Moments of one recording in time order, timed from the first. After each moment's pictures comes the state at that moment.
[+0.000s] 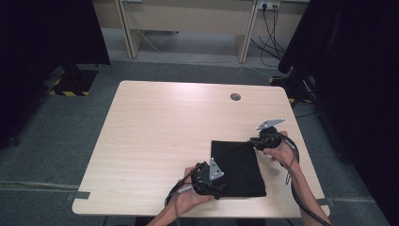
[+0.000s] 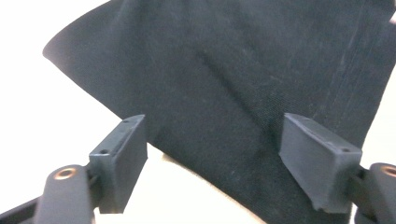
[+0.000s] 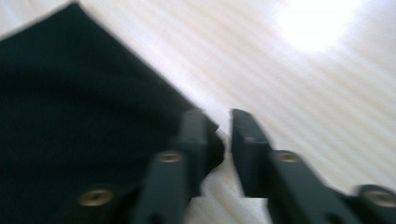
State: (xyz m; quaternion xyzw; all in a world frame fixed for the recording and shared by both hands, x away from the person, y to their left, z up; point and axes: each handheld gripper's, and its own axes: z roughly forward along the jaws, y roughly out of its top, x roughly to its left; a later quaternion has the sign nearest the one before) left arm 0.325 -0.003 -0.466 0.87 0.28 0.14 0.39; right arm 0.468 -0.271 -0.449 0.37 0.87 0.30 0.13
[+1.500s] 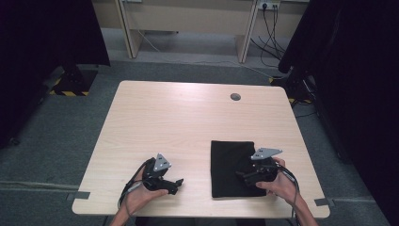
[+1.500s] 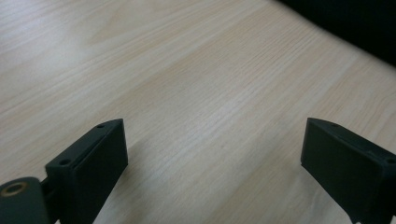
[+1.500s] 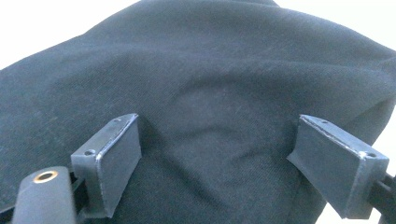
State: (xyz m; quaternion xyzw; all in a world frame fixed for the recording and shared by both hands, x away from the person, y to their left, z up) left arm 0.330 0.135 -0.482 0.83 0.39 0.15 0.37; right arm 0.372 -0.243 -0.468 0.33 0.87 0.34 0.12
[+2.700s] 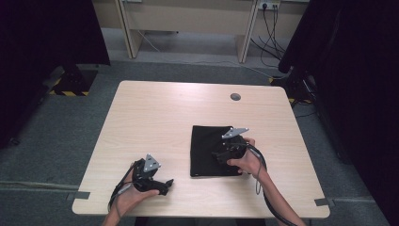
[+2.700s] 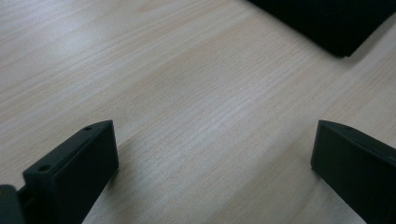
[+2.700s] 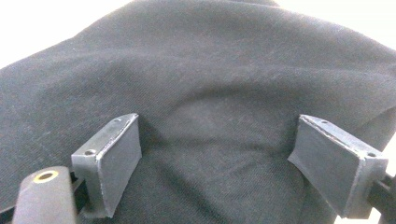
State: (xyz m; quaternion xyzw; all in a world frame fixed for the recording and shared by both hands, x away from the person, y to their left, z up) left arm 0.328 0.160 -0.486 0.82 0.41 0.16 0.36; right arm 0.443 -0.158 -0.470 0.34 0.87 0.33 0.13
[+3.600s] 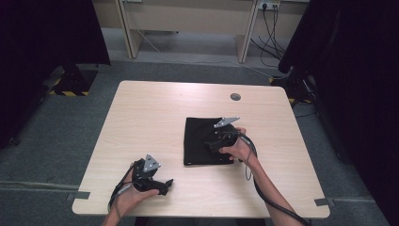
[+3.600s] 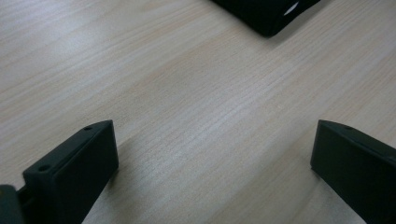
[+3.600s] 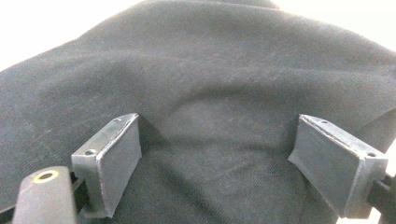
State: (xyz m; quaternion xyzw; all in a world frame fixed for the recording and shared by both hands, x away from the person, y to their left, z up) left arm 0.328 0.161 -0.486 0.82 0.41 0.16 0.36; right arm 0.485 -0.136 -0.471 0.33 0.87 0.34 0.13
